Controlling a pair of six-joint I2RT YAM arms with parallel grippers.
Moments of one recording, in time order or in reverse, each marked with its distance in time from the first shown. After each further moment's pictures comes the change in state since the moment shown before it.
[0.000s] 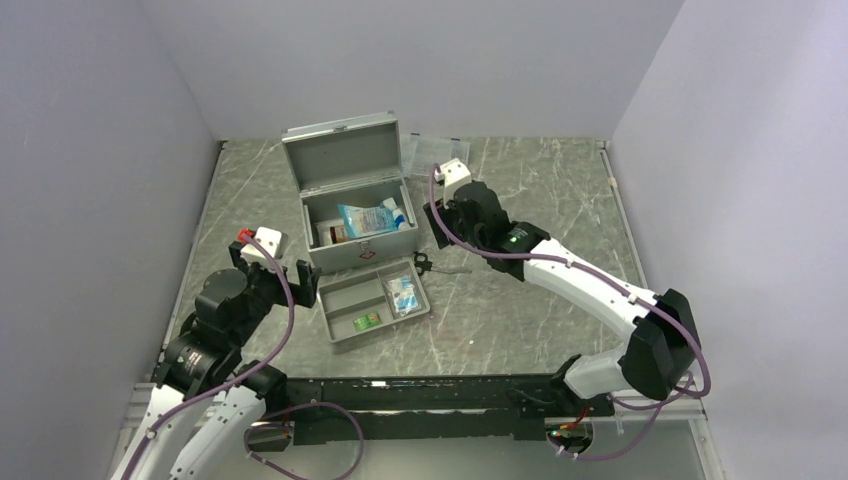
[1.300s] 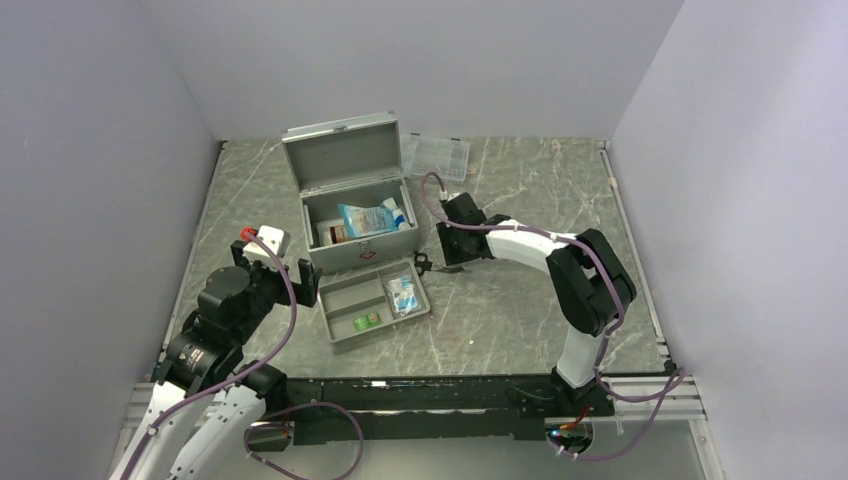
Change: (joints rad) left arm 0.000 0.021 0.000 0.000 0.000 0.000; right arm -0.152 0.425 -0.008 -0.053 -0.169 0.232
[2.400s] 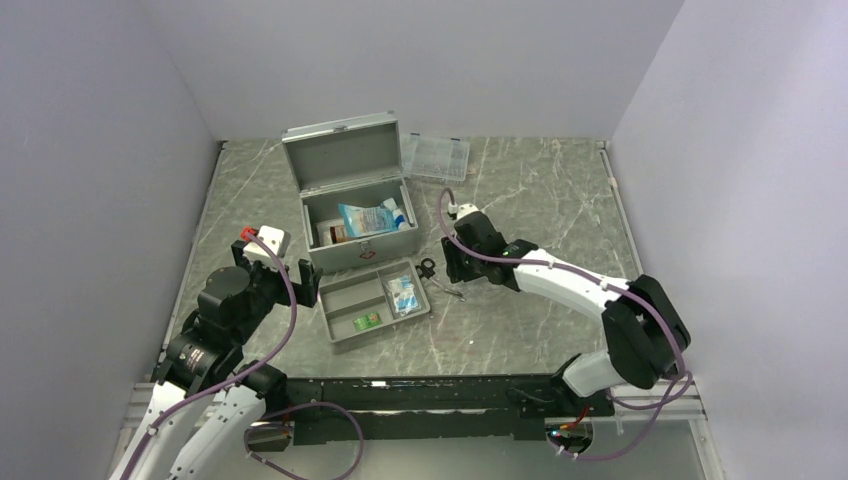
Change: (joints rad) left arm 0.000 0.000 0.000 0.000 0.007 0.000; right arm 0.100 -0.372 -0.239 0.010 0.023 0.049
